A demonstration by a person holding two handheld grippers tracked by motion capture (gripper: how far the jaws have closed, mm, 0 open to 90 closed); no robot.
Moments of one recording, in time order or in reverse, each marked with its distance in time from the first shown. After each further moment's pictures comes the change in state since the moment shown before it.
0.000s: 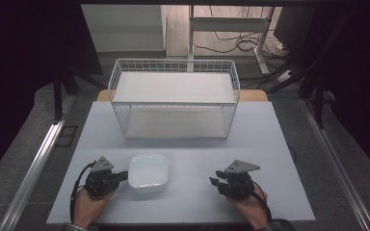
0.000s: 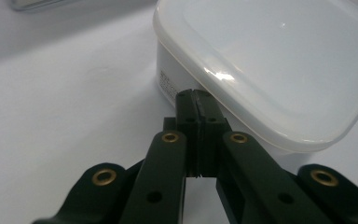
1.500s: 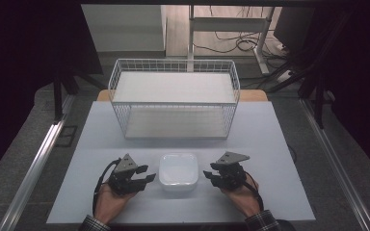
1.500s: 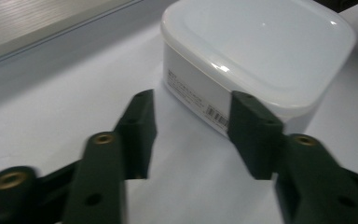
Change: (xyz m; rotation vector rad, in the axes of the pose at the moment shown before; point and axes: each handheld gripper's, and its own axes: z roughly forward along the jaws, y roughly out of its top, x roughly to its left) left arm -0.044 0.026 0.026 -0.060 -0.082 0.136; right arm -0.005 0.021 0.019 0.021 -0.010 -0.061
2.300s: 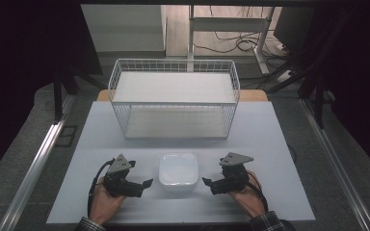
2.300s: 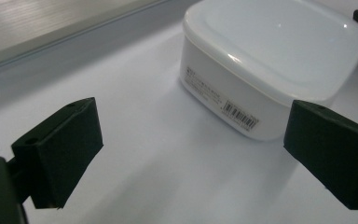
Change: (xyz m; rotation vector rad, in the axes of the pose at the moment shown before) left arm 0.014 -0.008 -0.005 -0.051 0.003 -0.028; right arm -0.007 -0.007 0.000 -0.041 0.015 -0.008
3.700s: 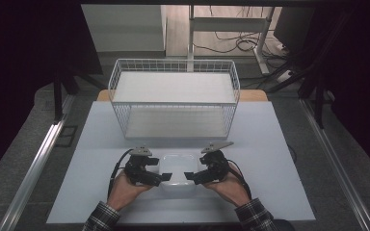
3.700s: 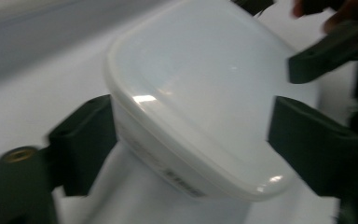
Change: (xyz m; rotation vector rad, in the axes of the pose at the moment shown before) left arm -0.005 0.038 0.048 0.104 -0.252 -0.085; right arm 0.013 0.042 0.036 0.109 0.207 0.161
